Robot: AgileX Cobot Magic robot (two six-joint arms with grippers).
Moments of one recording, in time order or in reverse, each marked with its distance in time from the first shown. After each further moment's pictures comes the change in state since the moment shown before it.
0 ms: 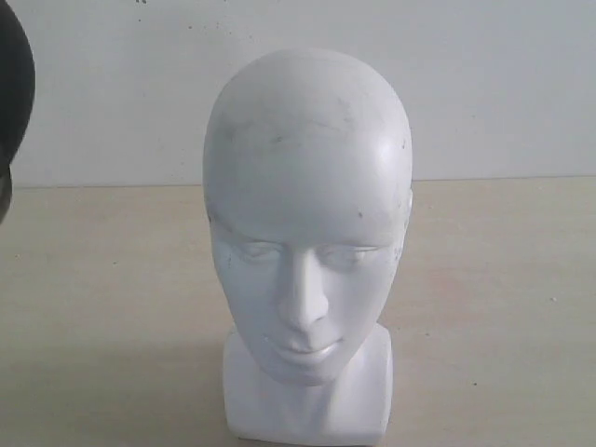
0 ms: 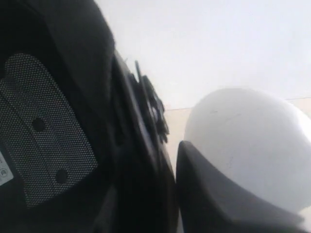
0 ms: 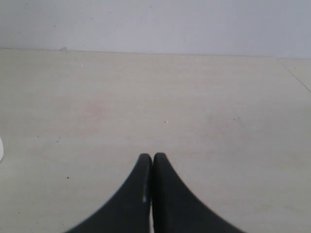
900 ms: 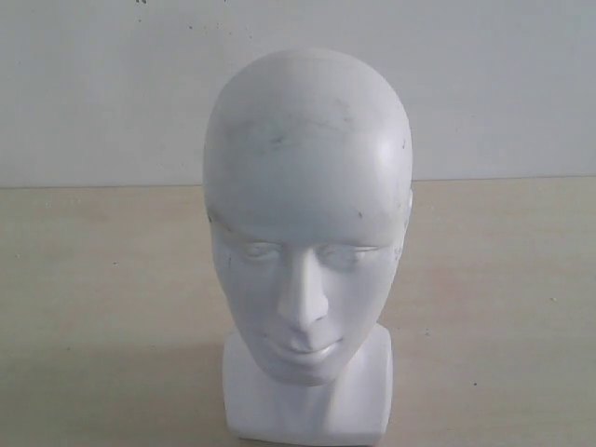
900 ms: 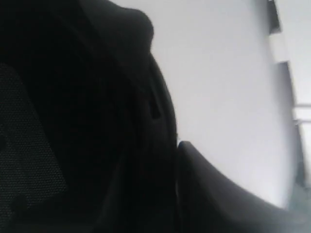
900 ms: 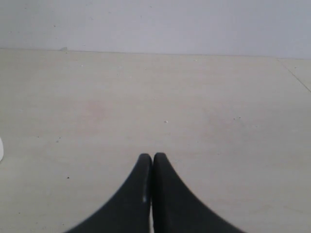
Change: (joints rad) left arm 0.004 -0.269 0.346 -0.109 -1.170 -0.468; right arm 0.000 0.000 0.000 0.000 0.000 0.000
